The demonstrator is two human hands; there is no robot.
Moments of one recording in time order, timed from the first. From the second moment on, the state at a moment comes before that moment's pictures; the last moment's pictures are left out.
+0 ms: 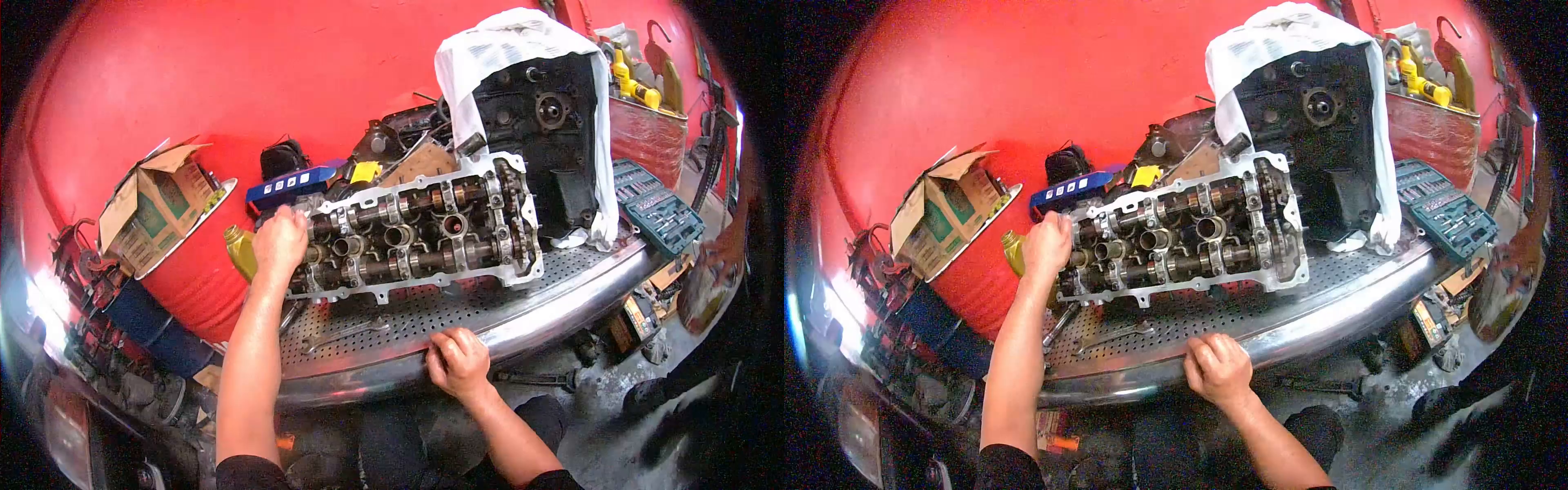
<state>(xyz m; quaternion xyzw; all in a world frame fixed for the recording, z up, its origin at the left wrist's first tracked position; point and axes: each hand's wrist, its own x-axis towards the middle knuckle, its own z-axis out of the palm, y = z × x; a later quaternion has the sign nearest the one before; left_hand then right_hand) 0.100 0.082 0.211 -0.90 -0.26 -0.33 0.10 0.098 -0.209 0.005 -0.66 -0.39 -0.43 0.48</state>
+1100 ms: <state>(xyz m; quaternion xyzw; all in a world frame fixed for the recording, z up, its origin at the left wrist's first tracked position) 0.102 0.086 0.207 -0.92 -0.13 -0.37 0.07 0.101 -0.213 -0.009 -0.64 -0.41 -0.42 0.50</state>
